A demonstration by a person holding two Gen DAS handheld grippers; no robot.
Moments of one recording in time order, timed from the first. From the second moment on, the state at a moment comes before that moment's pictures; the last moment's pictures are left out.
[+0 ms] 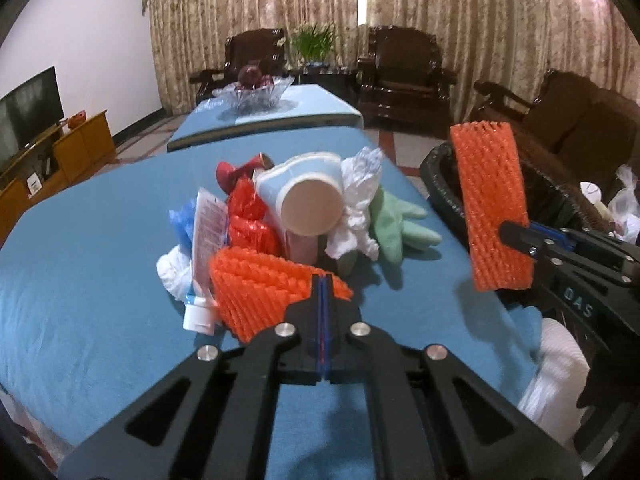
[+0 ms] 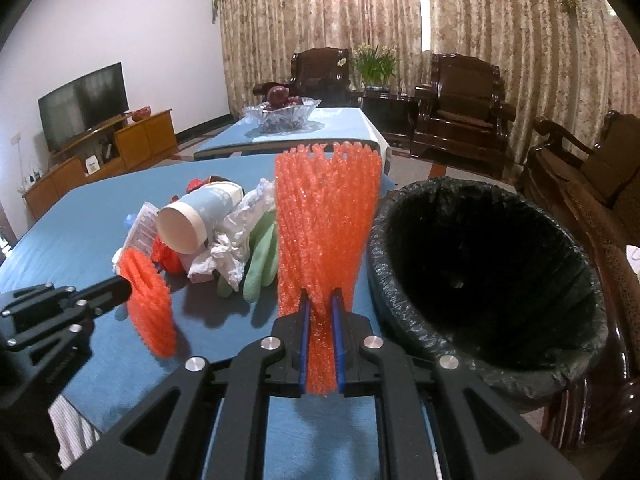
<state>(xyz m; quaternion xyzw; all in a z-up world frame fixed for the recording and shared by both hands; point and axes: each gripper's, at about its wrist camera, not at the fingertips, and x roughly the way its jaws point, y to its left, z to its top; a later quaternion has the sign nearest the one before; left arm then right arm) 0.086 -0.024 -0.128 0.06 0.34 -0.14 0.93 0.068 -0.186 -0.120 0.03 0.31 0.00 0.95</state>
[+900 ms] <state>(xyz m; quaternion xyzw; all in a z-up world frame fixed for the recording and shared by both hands) 0.092 -0.016 -0.130 0.02 0.35 -0.11 0.93 0.071 -0.193 -0.118 0.03 0.32 -0.01 0.95</state>
